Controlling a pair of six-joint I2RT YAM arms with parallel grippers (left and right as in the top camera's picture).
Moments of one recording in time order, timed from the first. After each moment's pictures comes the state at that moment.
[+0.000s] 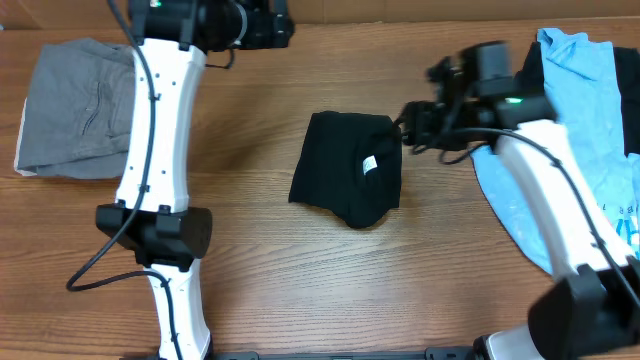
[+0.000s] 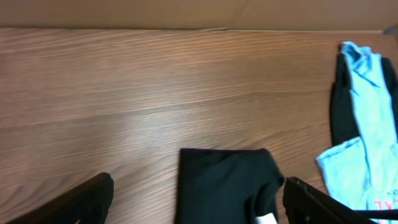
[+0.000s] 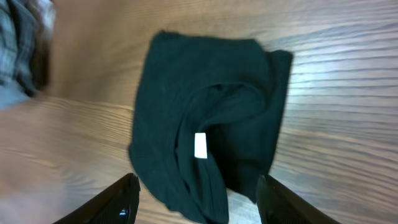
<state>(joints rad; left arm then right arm) -0.16 2.20 2.62 -1.31 0.31 -0.21 0.19 1.68 1.49 -0.94 -0.37 0.25</state>
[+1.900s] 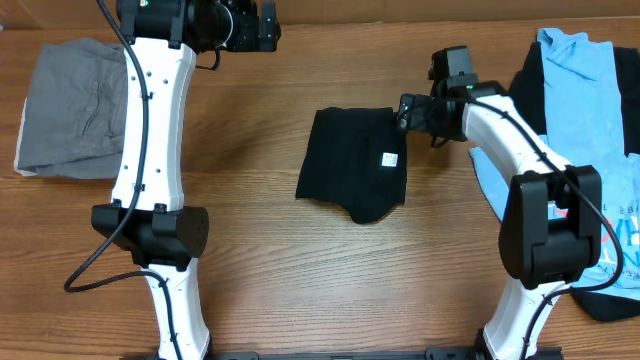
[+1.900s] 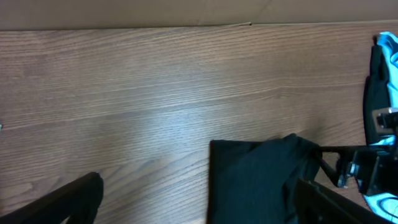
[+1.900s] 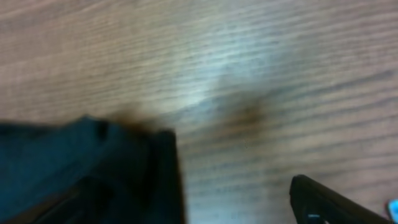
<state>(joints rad) -0.14 2.20 2.61 -1.33 0.24 -0.14 0.14 2.04 1.56 -0.72 -0.06 0.33</state>
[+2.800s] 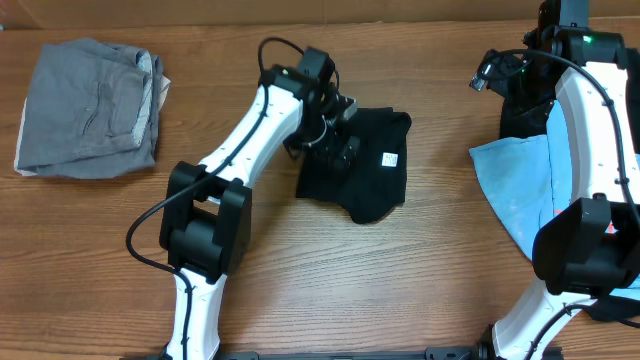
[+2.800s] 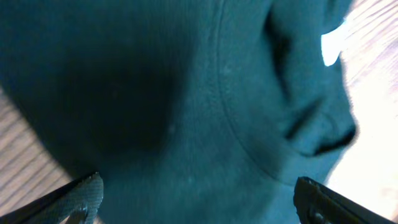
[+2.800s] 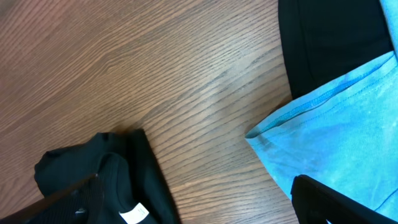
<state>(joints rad) -0.43 2.21 1.85 -1.07 0.34 0.08 -0.12 1.98 1.93 -1.18 -0.15 0.39</state>
